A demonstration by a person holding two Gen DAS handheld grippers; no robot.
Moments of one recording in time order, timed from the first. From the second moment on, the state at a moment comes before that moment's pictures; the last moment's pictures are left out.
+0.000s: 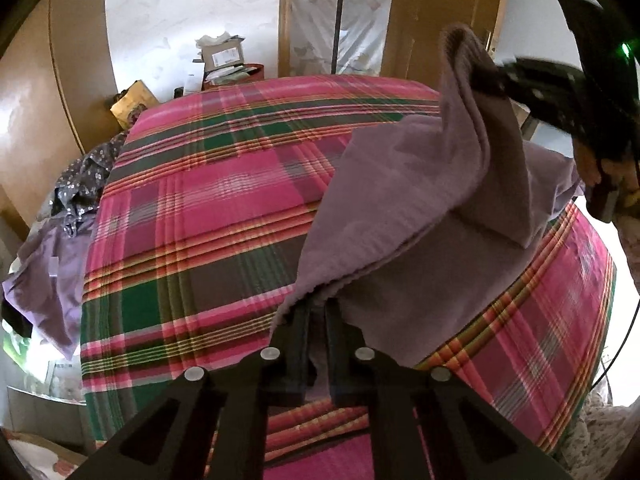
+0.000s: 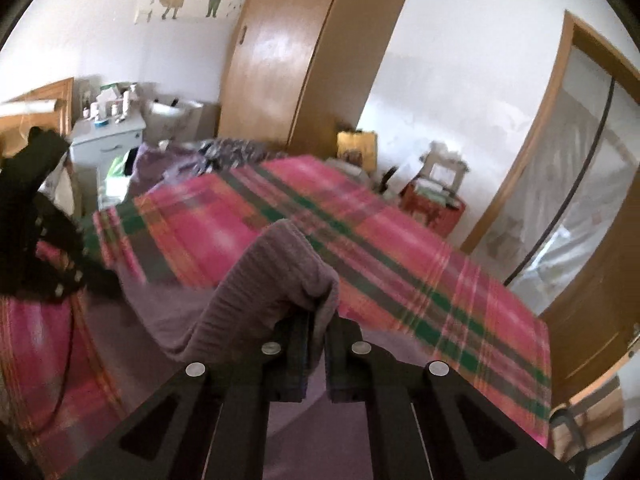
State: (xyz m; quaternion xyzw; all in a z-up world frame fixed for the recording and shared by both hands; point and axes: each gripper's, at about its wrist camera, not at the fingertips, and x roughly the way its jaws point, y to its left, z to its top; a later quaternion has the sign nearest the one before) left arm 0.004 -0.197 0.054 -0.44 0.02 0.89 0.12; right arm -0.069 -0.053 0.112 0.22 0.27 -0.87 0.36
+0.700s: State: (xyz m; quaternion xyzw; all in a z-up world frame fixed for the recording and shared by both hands) left arm -0.011 -0.226 0.047 -0.44 -0.06 0.89 0.13; right arm -0.150 -0.178 0.112 0.18 0.31 -0.86 0.36
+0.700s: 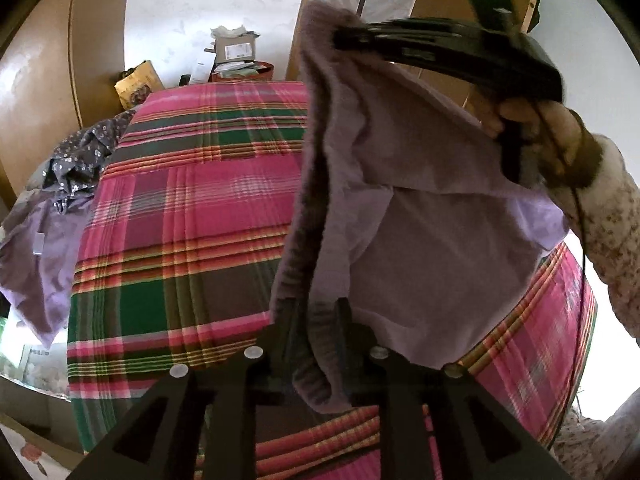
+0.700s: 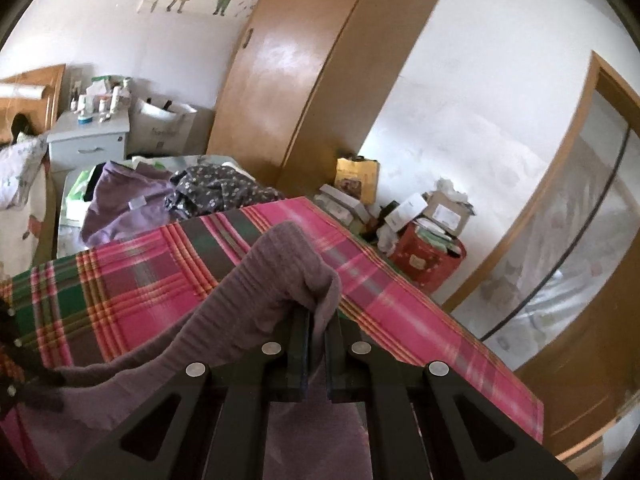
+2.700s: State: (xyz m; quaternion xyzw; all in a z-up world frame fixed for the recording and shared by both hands) left arm -0.033 -0.252 0.035 -0.47 -0.18 0.85 0.15; right arm -0.139 -0.138 0.058 0.33 0.23 -0.84 0.36
